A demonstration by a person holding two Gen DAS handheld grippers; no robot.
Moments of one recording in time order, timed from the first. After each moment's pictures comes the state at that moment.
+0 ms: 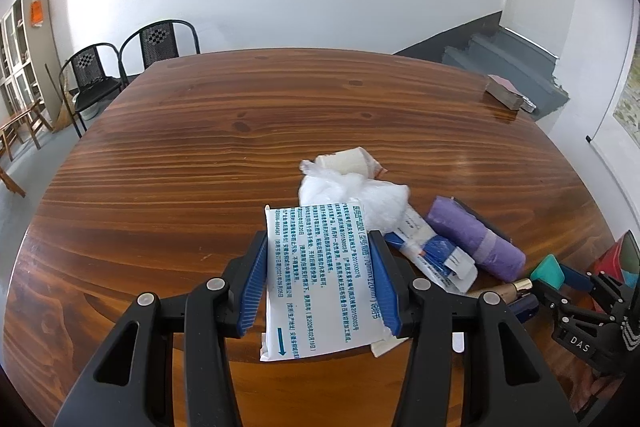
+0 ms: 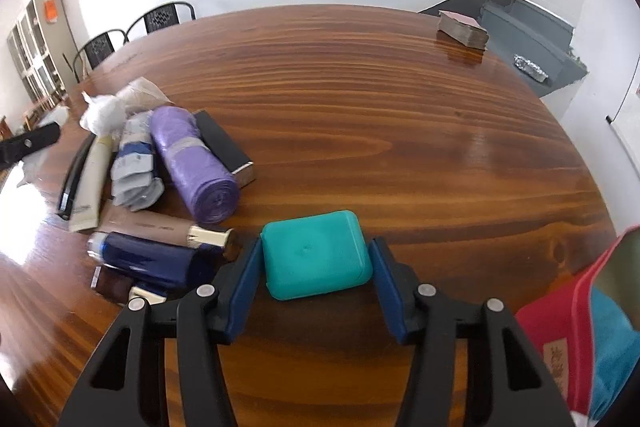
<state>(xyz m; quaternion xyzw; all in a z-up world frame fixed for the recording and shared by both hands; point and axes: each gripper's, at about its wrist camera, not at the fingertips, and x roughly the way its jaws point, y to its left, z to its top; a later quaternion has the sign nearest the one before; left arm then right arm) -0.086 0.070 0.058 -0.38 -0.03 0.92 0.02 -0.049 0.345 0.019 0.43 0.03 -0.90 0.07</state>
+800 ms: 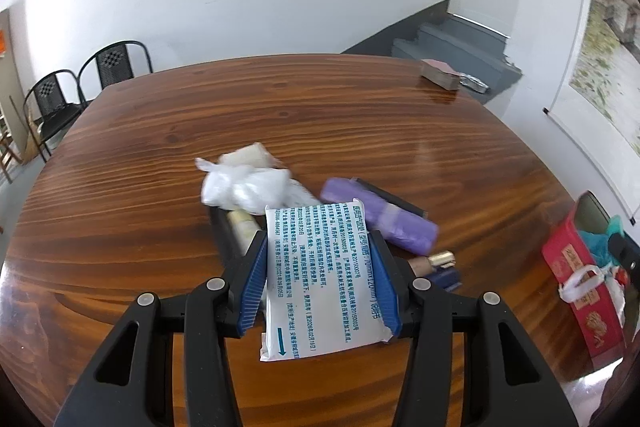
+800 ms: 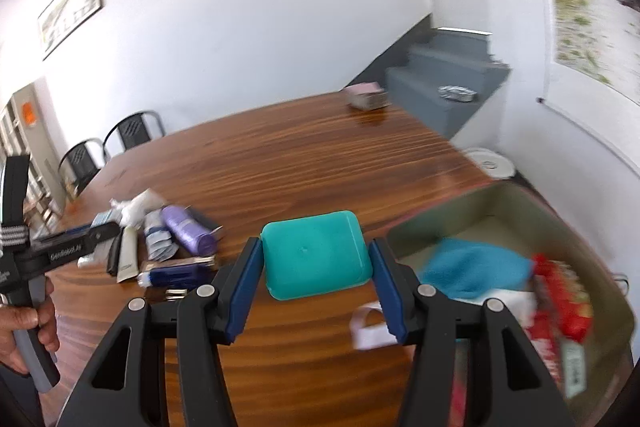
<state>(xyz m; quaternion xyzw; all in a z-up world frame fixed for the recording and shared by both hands) -0.054 0.133 0.071 -0.37 -0.01 0.92 0.10 0.069 0.430 0.102 0.28 -0.08 -0.95 -0.03</state>
